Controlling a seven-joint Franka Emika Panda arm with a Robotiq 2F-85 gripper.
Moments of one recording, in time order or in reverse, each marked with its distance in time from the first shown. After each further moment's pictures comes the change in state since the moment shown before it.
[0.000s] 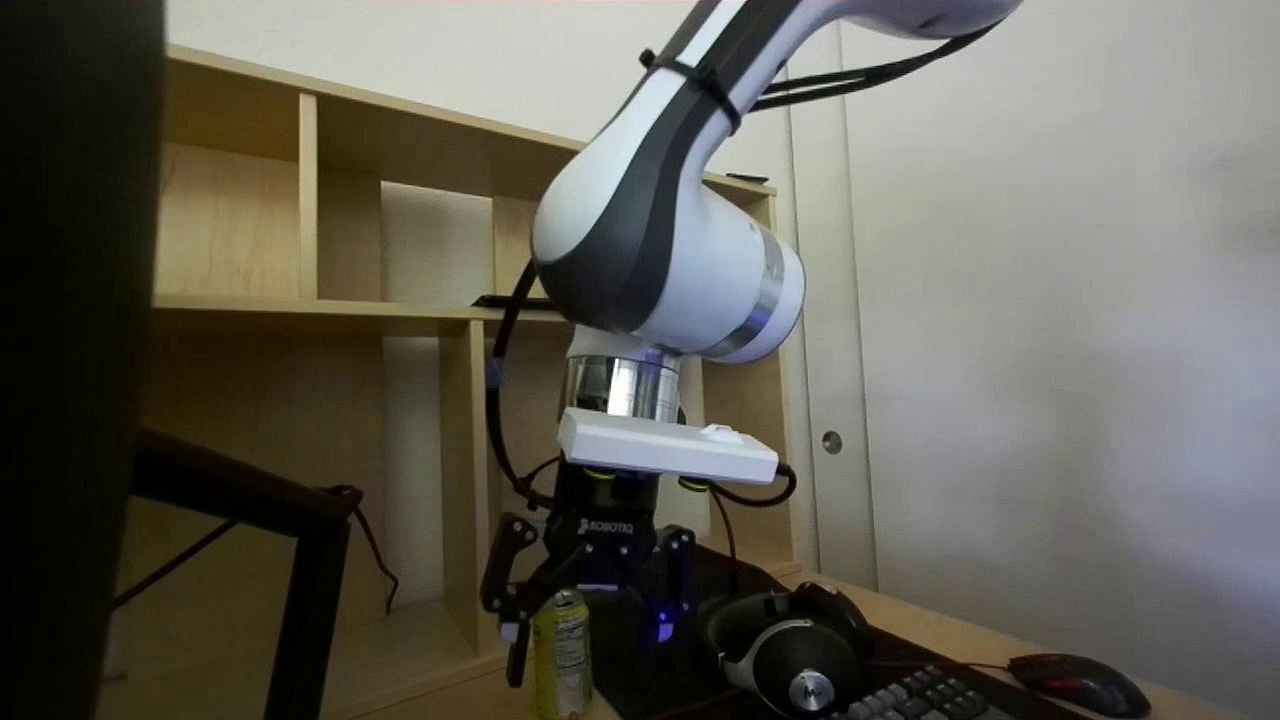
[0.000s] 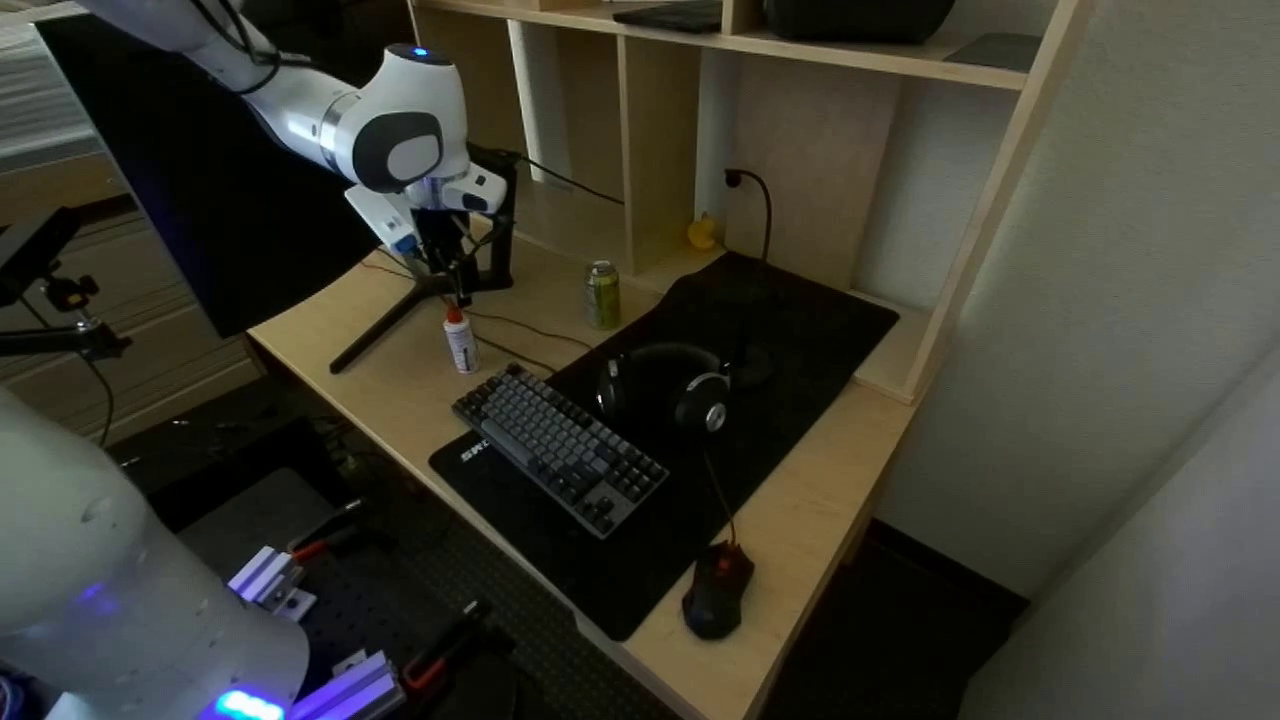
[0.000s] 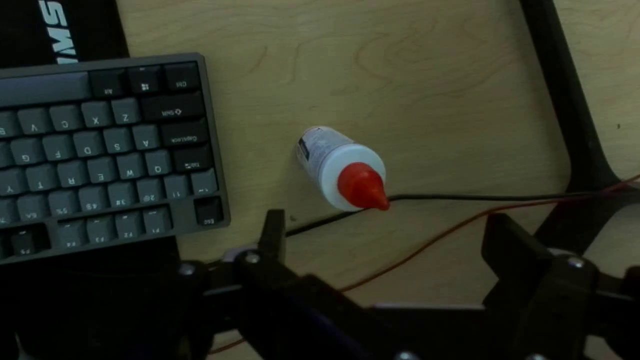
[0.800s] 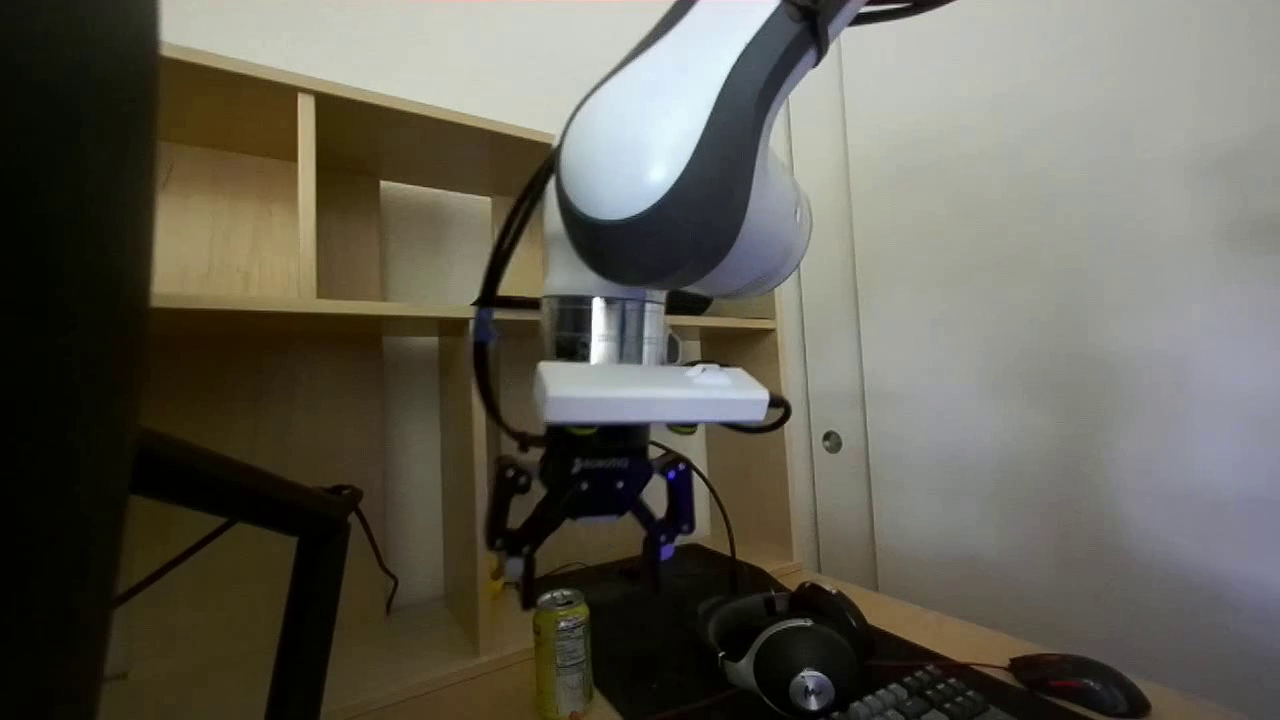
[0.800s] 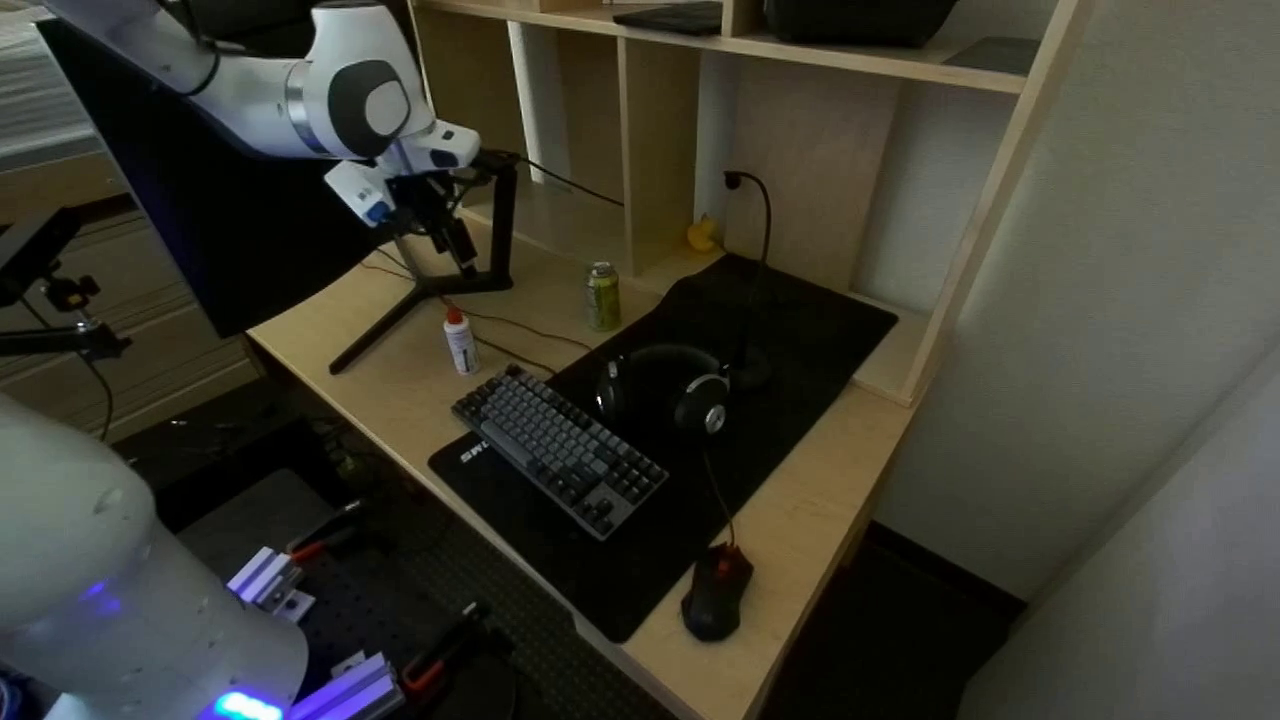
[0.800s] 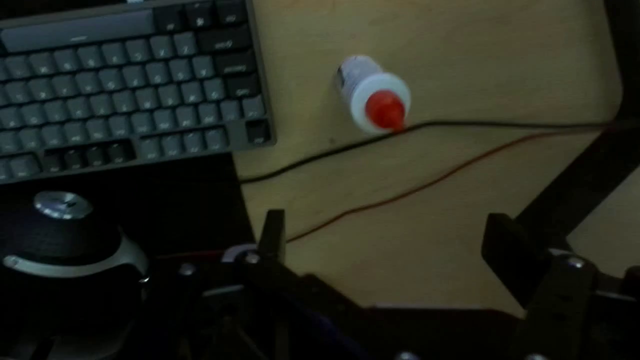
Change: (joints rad) arm 0.045 -0.115 -0.025 -0.024 -0.344 0.019 0.330
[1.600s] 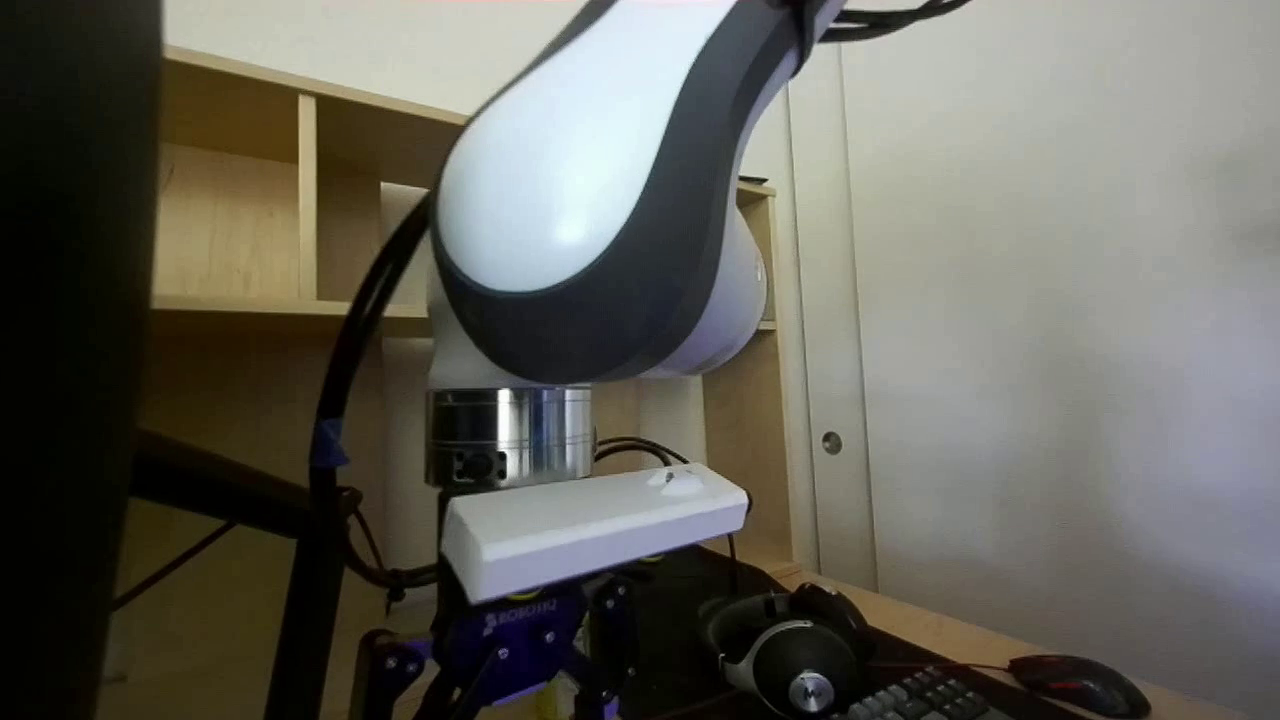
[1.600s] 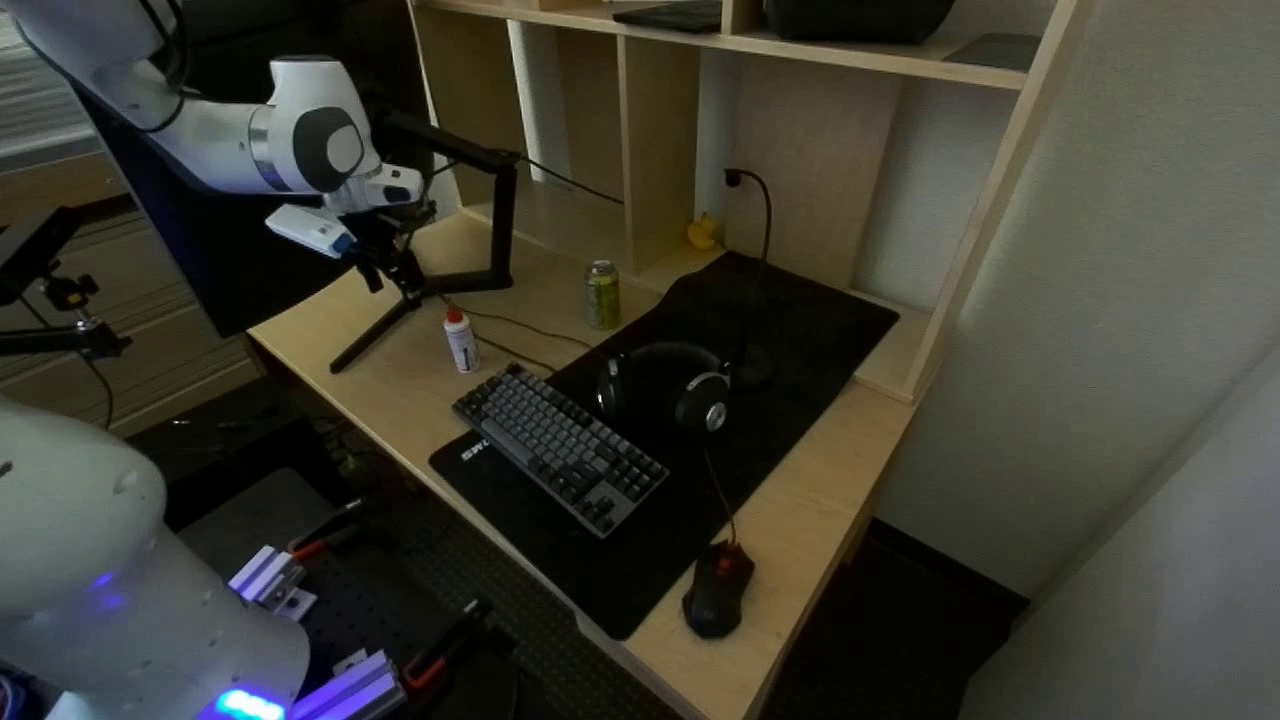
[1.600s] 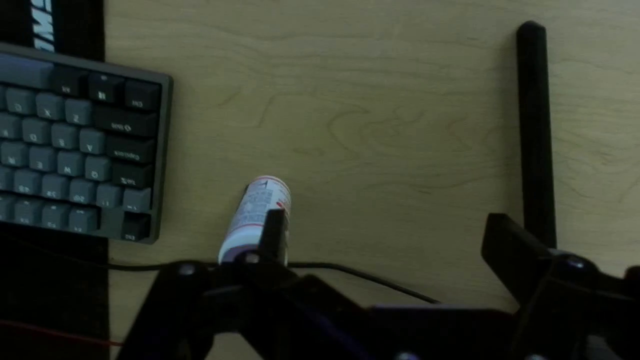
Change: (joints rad) arm 0.102 0.125 0.104 -0.002 0.015 -0.001 -0.131
